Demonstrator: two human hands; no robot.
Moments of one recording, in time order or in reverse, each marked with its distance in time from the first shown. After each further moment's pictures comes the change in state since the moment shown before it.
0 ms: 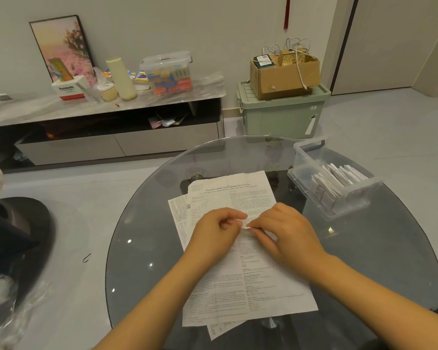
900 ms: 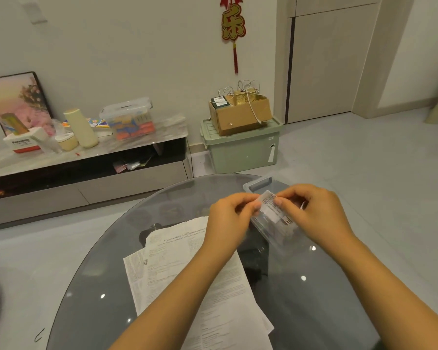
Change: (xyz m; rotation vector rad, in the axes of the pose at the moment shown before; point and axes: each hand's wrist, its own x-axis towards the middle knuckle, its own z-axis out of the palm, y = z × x) left_hand 0.067 0.106 0.064 -0.102 0.025 0.363; right_hand 0.021 0.064 -0.121 0.210 0.278 0.610
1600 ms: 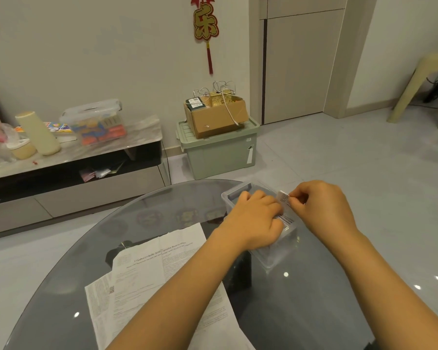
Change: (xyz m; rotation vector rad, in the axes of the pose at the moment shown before) left_hand 0.063 -0.004 0.064 0.781 -0.571 0.497; right_hand 0.032 0.042 -0.022 -0.407 0.125 0.139
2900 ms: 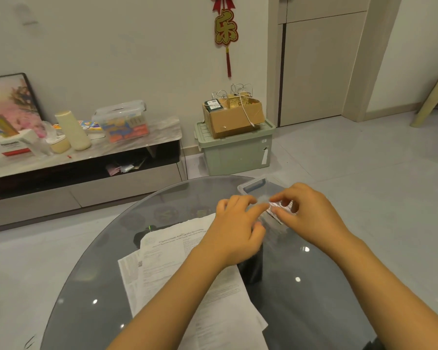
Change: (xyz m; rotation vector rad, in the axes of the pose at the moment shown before) left_hand -0.075 0.005 -0.012 -0.108 0.160 -0.195; right_hand -0.026 -0.021 -0.002 0.107 -0.198 -0.234
